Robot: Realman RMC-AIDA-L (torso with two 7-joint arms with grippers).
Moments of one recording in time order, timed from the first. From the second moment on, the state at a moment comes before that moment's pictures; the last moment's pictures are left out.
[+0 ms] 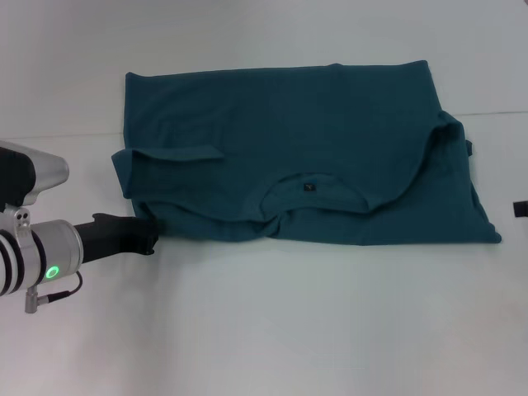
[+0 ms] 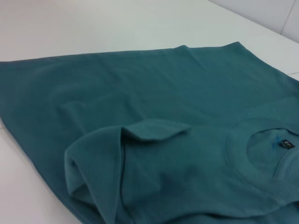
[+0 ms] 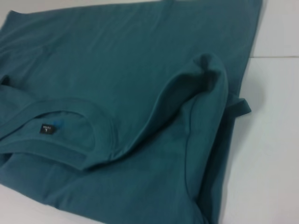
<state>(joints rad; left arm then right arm) -0.58 -2.16 0.97 0.68 2.04 0.83 -1.78 0.55 1.95 -0.50 -1.00 -2.56 -1.41 2.18</state>
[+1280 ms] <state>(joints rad) -0.59 -2.16 0.98 0.70 2.04 0.85 -1.81 0.65 1.97 -0.63 -0.68 -2.54 -1.11 2.14</state>
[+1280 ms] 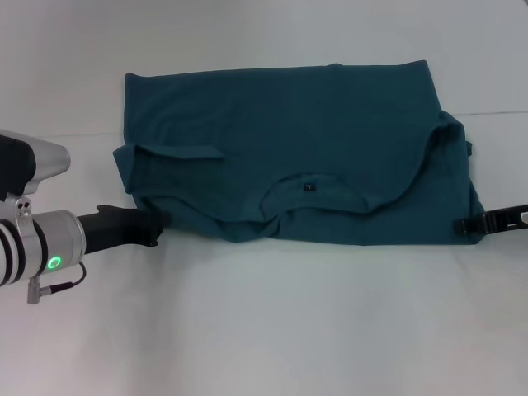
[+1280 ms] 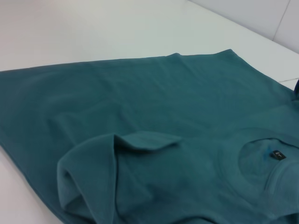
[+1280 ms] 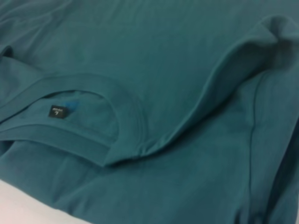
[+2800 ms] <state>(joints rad) -0.47 -2.17 0.95 0.92 2.07 1.05 -1.93 0.55 1.86 -0.57 -0.82 -2.40 -1.37 2.25</state>
